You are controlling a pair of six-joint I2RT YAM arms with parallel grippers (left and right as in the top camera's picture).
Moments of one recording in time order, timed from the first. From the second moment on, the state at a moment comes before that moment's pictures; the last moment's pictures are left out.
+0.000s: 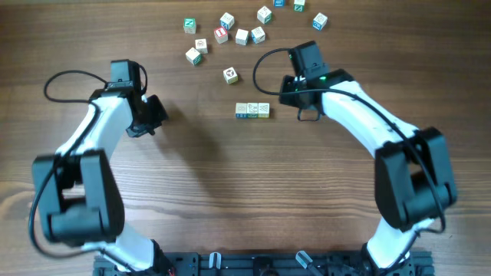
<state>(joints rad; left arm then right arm) 0.08 1.79 1.12 -0.65 0.05 -0.41 0.37 1.90 1.33 -0.53 0.00 0.56</state>
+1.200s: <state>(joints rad) -0.13 0.45 1.12 -1.17 -0.01 -0.35 0.34 0.87 1.30 -1.14 0.23 0.52</state>
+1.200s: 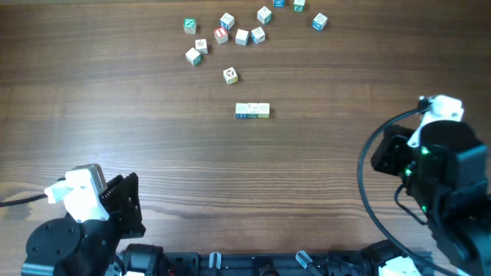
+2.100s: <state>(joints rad) -0.13 0.45 1.12 -1.27 -0.01 -0.37 0.34 0.63 1.18 -1.22 0.16 0.68</state>
